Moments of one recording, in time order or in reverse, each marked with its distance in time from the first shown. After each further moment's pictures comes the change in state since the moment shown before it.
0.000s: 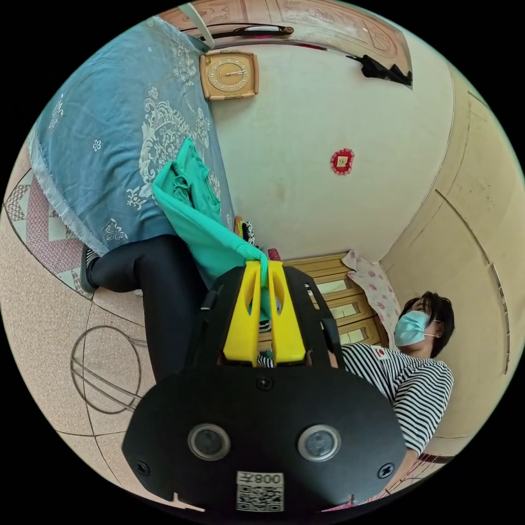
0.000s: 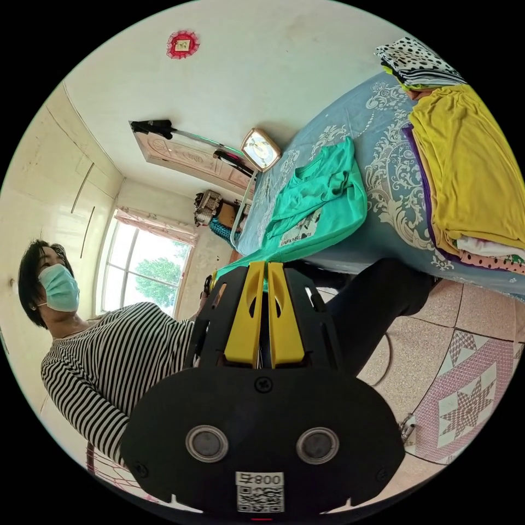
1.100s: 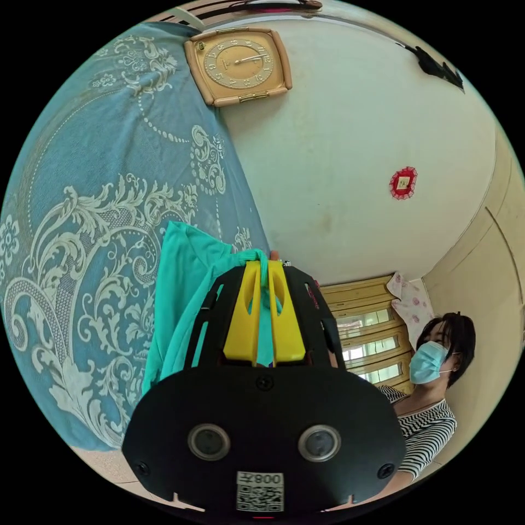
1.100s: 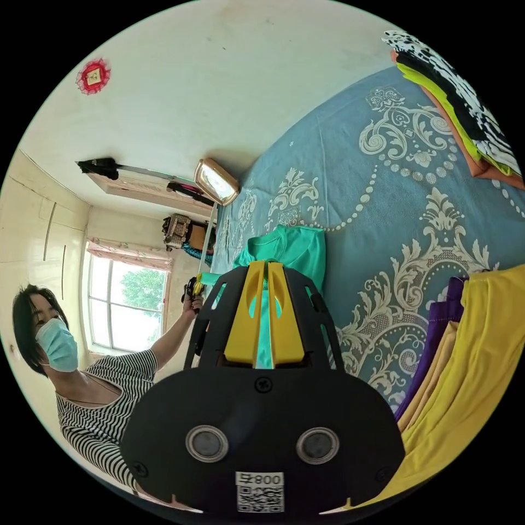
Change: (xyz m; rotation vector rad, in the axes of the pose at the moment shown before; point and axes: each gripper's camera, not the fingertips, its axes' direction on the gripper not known) left arm -0.158 -0.451 0.310 -0.026 -0.203 -0.003; right arm 0.280 -0.572 0.271 -0.028 0.089 0.100
